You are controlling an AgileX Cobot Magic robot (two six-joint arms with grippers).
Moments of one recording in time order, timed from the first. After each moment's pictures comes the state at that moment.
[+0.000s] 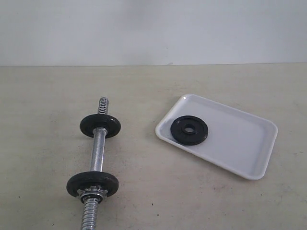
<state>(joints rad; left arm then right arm) 0.00 0.01 -0.16 0.35 -0.41 -0.40 0.01 0.05 -0.24 0.03 -0.13 0.22</state>
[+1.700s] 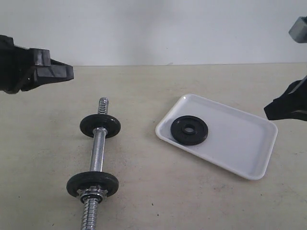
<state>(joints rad) -0.09 1.32 -0.75 1.74 -0.61 -1.97 0.01 1.20 -0.81 0.65 0.83 -0.79</state>
